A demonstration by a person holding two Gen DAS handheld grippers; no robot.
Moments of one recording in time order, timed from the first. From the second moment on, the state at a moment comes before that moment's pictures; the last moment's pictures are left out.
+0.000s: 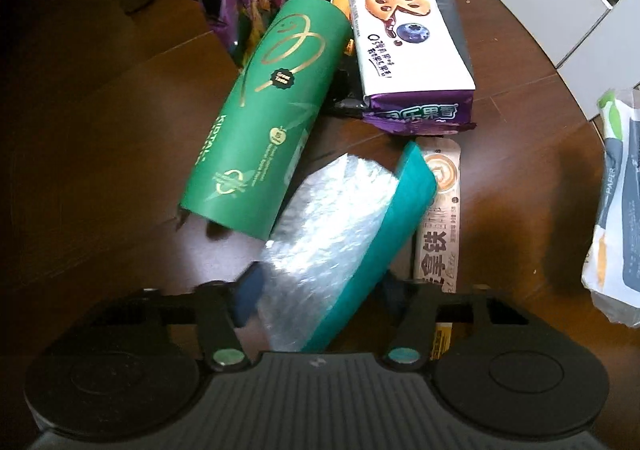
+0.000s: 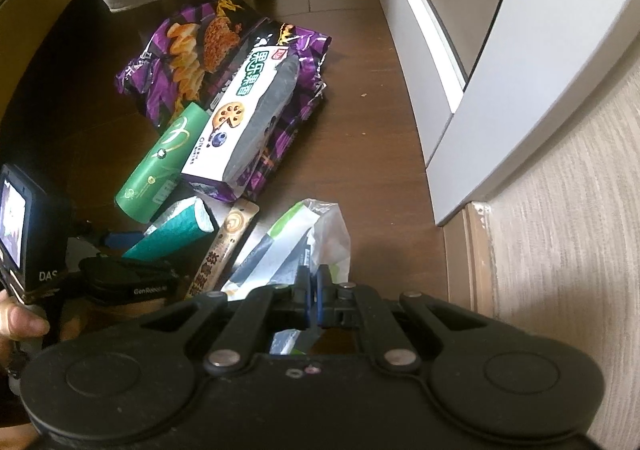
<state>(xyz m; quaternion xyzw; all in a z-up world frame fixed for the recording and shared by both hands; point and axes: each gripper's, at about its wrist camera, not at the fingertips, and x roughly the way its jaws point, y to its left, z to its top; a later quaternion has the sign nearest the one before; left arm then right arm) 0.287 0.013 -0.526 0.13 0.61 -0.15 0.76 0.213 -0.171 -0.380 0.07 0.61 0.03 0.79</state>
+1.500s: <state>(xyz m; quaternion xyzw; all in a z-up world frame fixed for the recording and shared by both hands) 0.370 0.024 -0.094 0.00 0.36 -0.13 0.92 0.307 -0.147 -0.060 0.03 0.28 0.06 0.96</state>
